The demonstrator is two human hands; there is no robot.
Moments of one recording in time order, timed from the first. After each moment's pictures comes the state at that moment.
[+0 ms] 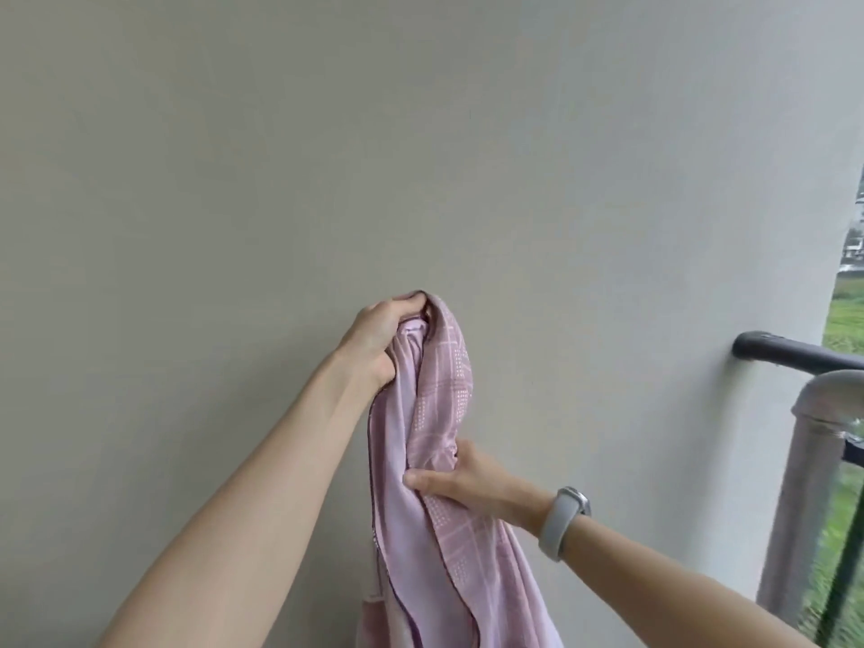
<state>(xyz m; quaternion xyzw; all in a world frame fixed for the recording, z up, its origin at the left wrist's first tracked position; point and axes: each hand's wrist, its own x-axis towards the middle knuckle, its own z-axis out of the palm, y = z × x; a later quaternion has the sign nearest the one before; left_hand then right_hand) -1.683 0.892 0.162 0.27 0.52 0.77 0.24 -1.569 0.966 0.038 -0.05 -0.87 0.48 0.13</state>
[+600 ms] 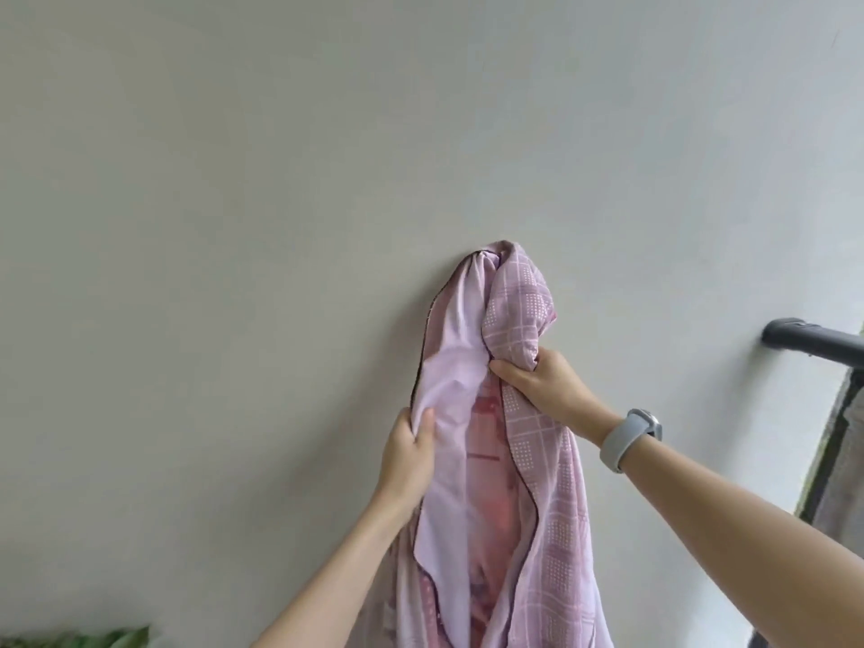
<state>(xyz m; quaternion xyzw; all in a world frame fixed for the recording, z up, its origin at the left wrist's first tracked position) -1.662 0.914 0.003 0.29 0.71 0.64 -0.03 -1.571 1.063 0.079 -0.13 -0.86 0.39 0.30</state>
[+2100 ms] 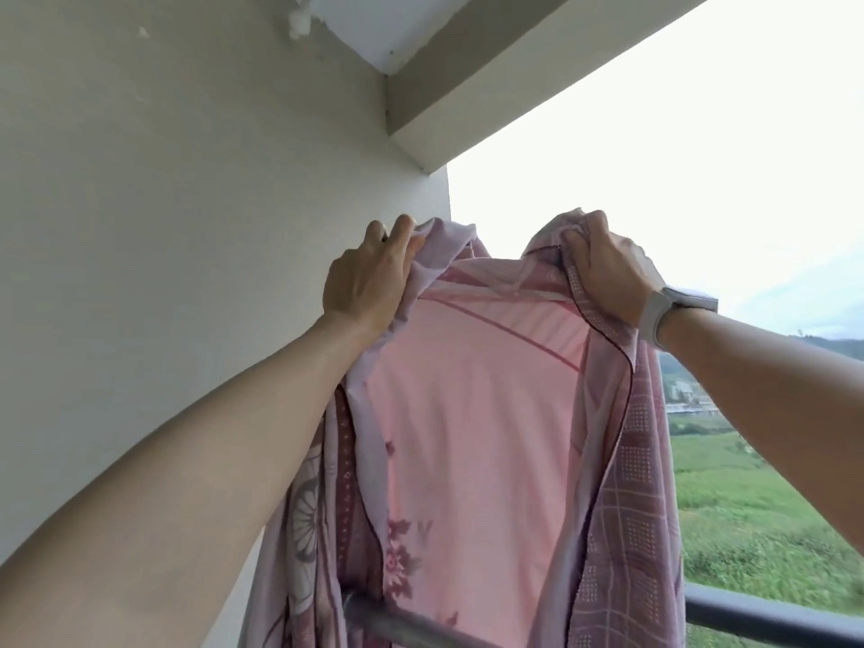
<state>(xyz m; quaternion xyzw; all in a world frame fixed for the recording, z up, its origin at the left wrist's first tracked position) -1.309 0.971 0.429 0.54 0.48 0.43 -0.54 -1.066 1.069 0.433 -0.29 -0.67 -0.26 0.63</state>
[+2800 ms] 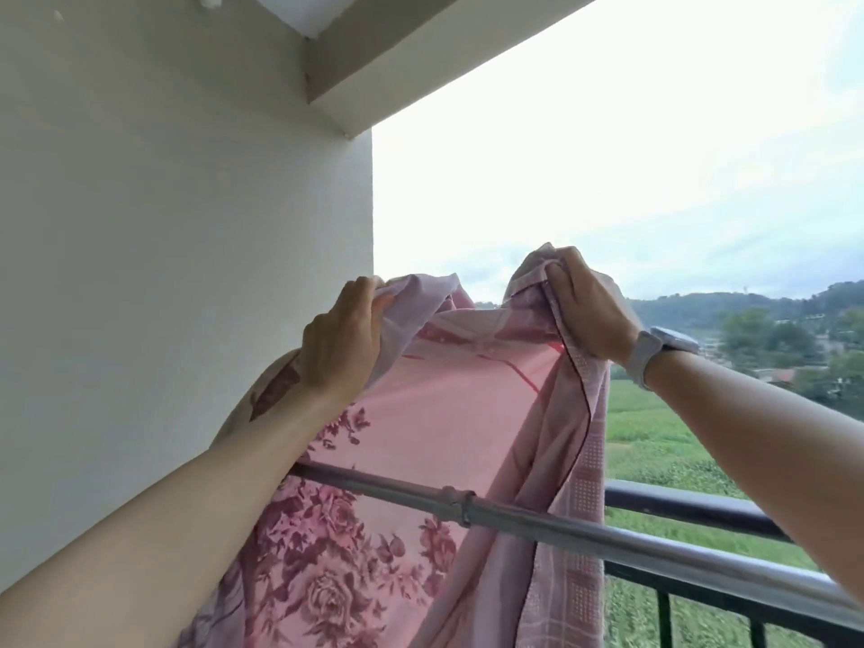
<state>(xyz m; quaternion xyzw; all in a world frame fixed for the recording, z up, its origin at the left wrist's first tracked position) -1.019 0.806 0.296 0.61 0.43 0.54 -0.40 -0.764 0.885 0.329 -0.28 -0.75 -0.15 0.58</state>
